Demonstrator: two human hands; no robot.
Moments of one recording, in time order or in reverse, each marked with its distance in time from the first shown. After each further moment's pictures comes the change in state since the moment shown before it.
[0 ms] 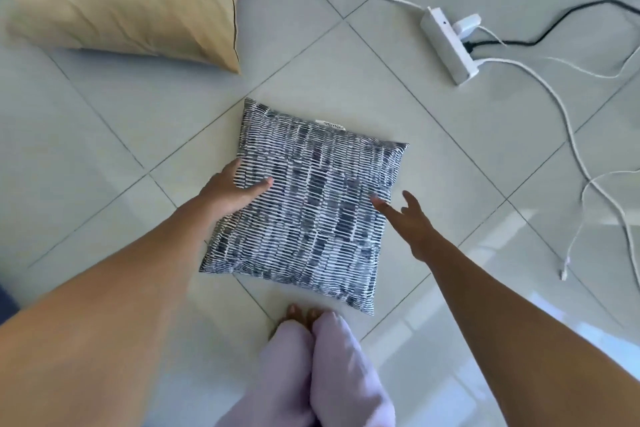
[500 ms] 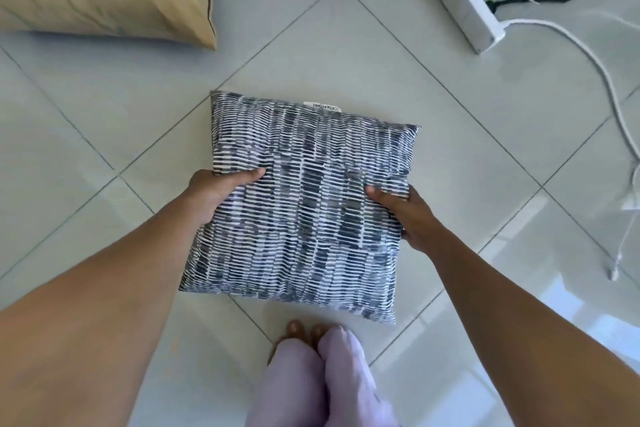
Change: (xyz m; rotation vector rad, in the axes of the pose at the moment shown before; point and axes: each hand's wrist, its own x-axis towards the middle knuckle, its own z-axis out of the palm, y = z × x) left_hand 0.066 -0.010 0.030 -0.610 0.054 -0.151; right_hand 0.078 0.026 0.018 0.337 -0.166 -0.209
